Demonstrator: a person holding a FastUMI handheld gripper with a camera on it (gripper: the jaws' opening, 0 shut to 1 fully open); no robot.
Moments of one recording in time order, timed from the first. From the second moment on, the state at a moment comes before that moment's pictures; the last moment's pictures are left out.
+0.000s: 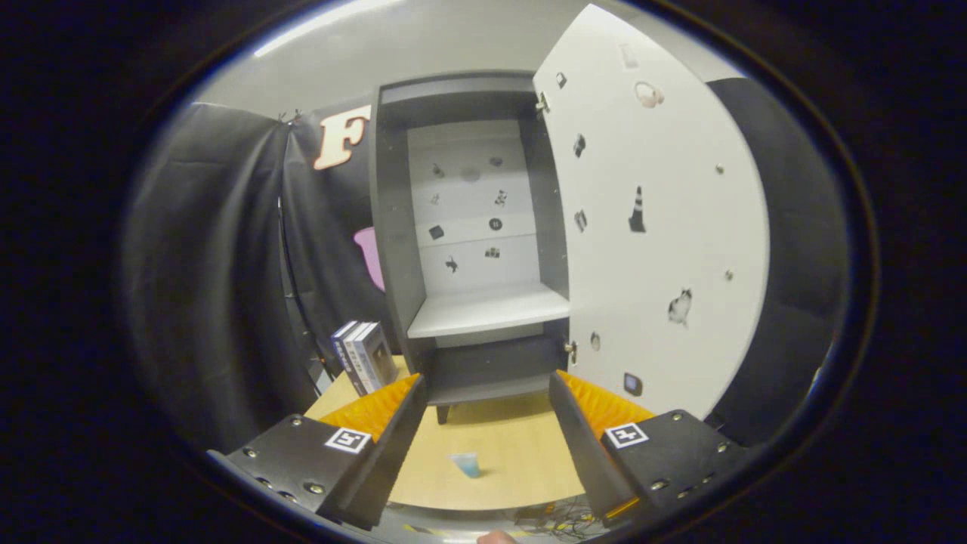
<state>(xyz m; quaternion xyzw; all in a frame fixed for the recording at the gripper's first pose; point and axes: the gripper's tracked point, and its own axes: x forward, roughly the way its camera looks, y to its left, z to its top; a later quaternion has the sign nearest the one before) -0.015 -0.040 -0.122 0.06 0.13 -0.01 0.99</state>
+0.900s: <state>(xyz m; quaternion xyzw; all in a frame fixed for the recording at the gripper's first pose) 0.068 0.022 -0.368 0.04 0.29 0.03 0.96</state>
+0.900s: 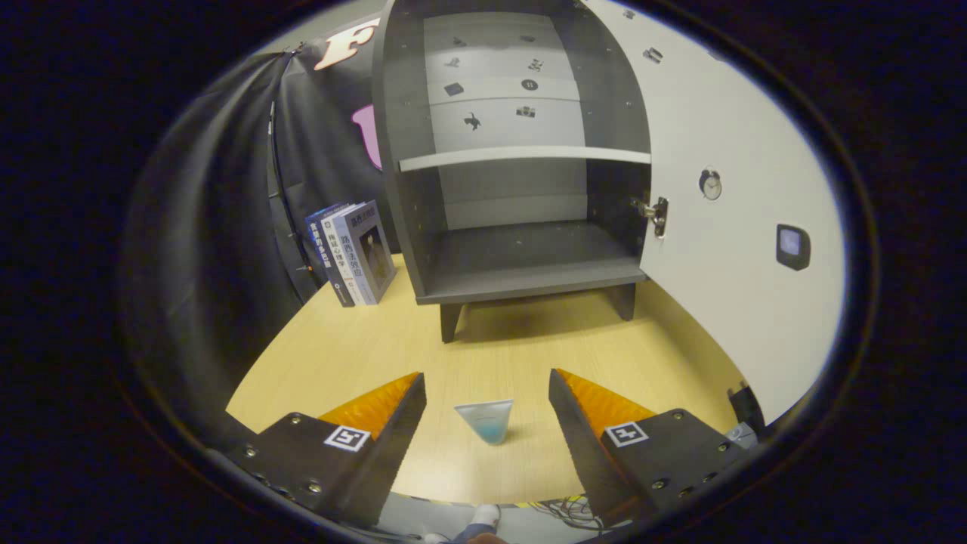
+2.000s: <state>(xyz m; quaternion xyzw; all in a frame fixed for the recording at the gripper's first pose) 0.087 0.026 -0.417 0.03 0.31 0.04 0.95</state>
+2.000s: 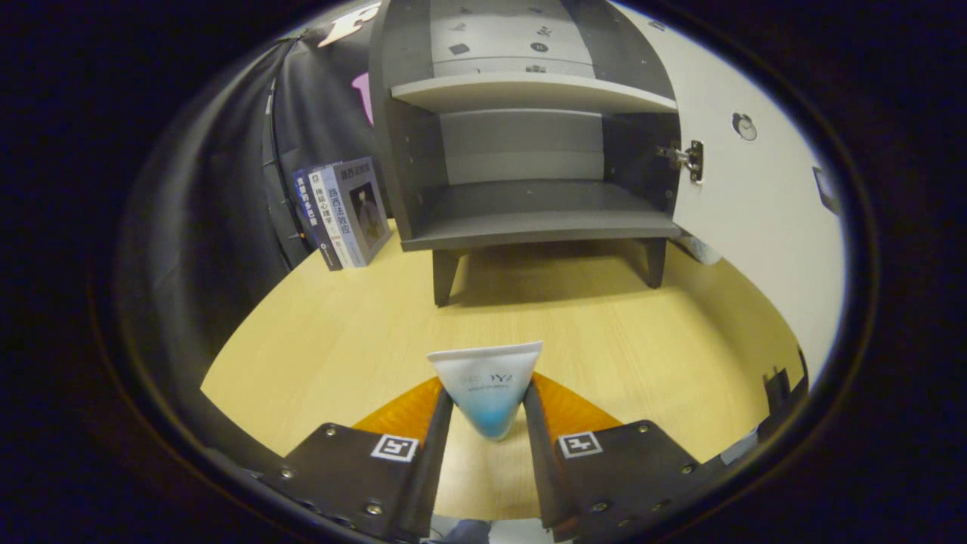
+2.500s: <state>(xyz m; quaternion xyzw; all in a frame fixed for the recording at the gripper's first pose) 0.133 0.004 -0.237 0.00 0.18 0.03 0.98</state>
